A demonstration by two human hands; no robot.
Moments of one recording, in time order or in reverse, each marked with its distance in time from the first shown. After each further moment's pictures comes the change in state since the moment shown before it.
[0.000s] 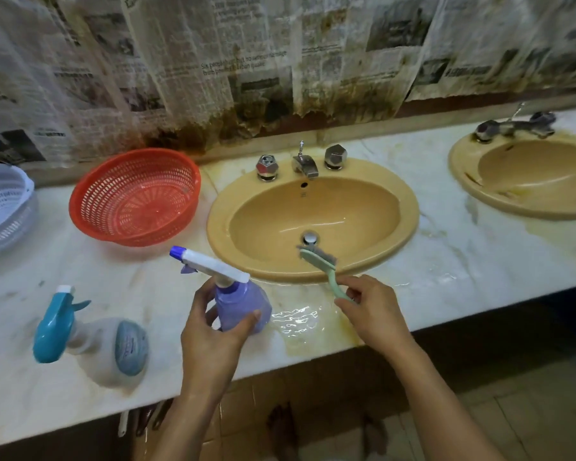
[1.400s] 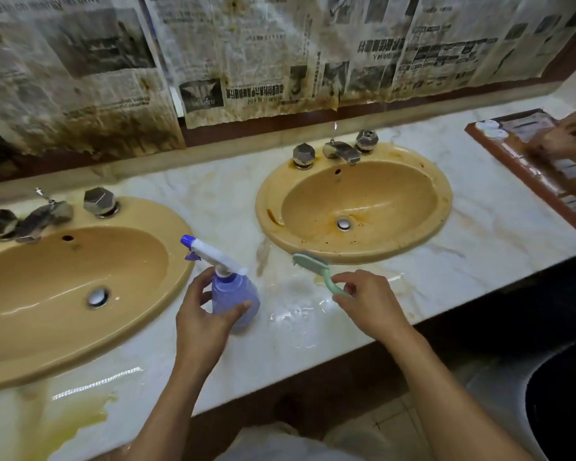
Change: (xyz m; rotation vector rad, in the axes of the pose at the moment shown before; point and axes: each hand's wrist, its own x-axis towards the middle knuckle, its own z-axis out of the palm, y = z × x) left_hand -0.007 0.057 0.540 0.129 -0.127 0.038; right_hand 0.155 0.361 -0.392 -0.109 -0.036 0.135
